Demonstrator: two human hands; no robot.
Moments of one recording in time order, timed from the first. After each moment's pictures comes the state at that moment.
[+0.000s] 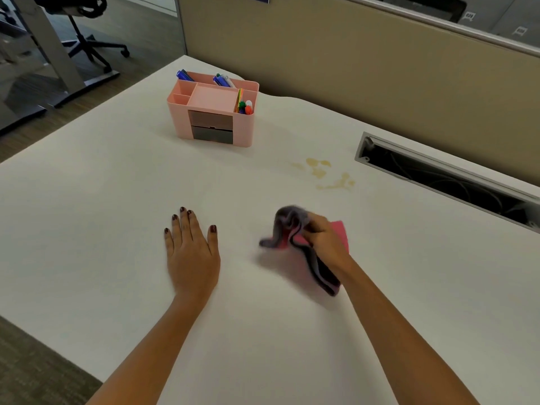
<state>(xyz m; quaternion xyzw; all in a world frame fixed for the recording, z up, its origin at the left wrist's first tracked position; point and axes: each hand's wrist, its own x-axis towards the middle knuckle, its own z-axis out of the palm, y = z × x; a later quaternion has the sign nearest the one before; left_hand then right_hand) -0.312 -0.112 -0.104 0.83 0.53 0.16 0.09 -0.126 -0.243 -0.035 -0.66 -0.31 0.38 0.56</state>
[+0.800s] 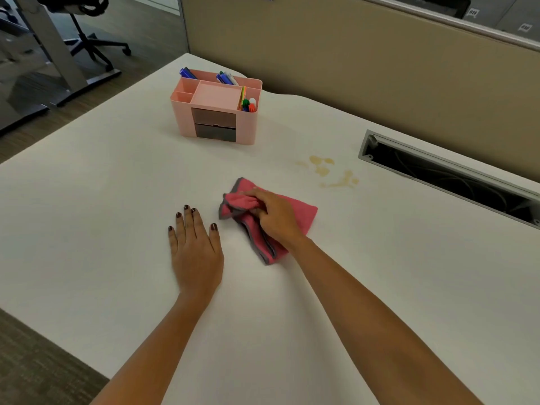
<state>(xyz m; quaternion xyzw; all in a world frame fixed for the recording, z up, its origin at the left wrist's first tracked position) -0.312 -0.110 -0.105 0.82 0.53 0.16 0.10 -0.145 -0.153 -0.060 -0.78 -0.48 0.20 0.35</state>
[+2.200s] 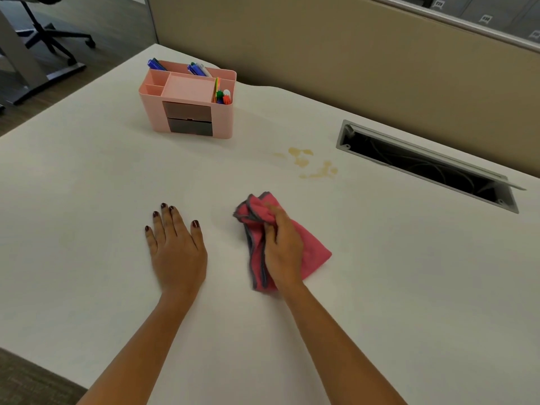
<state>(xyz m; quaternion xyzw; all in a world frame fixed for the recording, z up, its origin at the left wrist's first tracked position) -0.312 -0.112 -0.104 0.83 0.53 0.16 0.10 -0.189 -0.226 -0.074 -0.83 -0.26 0.12 0.47</state>
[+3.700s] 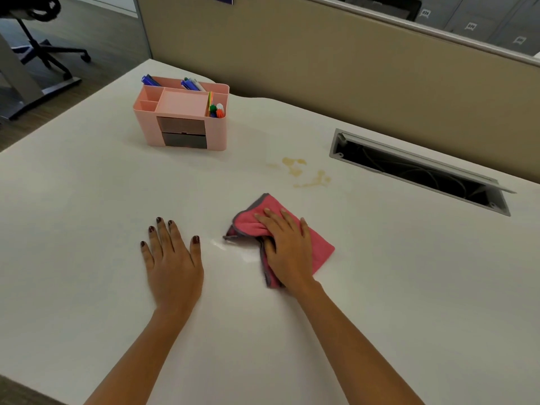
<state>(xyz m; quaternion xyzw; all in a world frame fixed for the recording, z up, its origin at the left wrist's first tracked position) -0.316 -0.112 -0.105 0.85 0.51 0.13 0.08 -0.151 -0.237 -0.084 -0.87 -0.44 0.01 0.23</state>
